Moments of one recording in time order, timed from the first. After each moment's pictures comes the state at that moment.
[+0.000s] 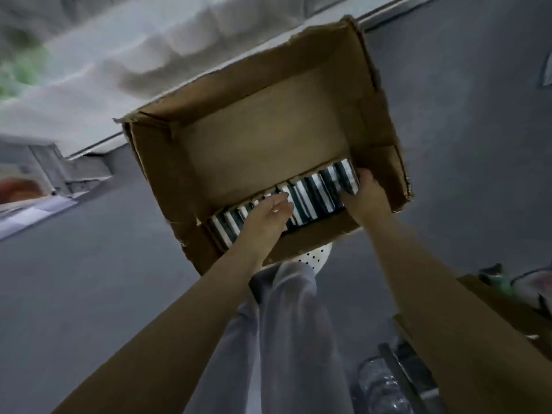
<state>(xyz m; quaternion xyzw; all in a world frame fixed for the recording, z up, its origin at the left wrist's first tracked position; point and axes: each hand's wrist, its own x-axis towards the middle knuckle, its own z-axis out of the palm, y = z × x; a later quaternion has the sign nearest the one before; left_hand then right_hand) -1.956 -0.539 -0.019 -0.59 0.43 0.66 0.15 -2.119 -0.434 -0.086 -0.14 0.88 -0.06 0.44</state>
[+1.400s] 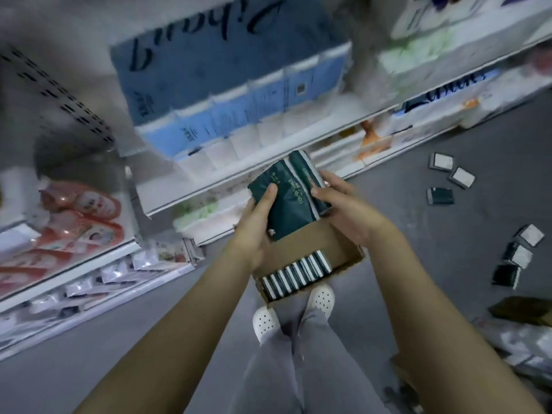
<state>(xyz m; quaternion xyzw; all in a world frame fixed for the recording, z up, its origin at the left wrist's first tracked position) -1.898 -0.621 0.439 -0.48 0.29 0.82 -0.13 -2.048 -0.523 0.447 -0.12 0.59 -0.55 0.58</state>
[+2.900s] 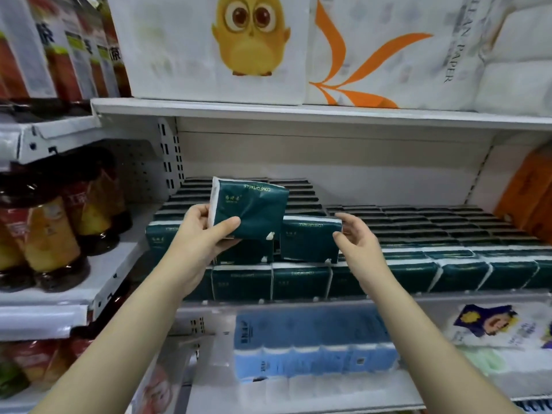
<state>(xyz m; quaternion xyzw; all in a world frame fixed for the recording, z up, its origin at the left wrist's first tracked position) -1.804 -0.814 0.824 -0.31 0.51 0.60 -0.53 -2.061 -0.749 0.789 -0.48 0.60 -0.59 0.23</state>
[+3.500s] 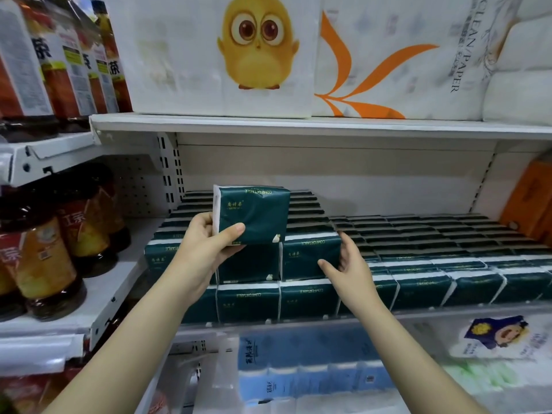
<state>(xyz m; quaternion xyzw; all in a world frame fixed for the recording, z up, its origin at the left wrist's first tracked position) -1.804 -0.841 0.827 -0.29 0.51 0.61 -0.53 -2.041 -0.773 0.763 -0.48 0.64 -0.55 0.22</state>
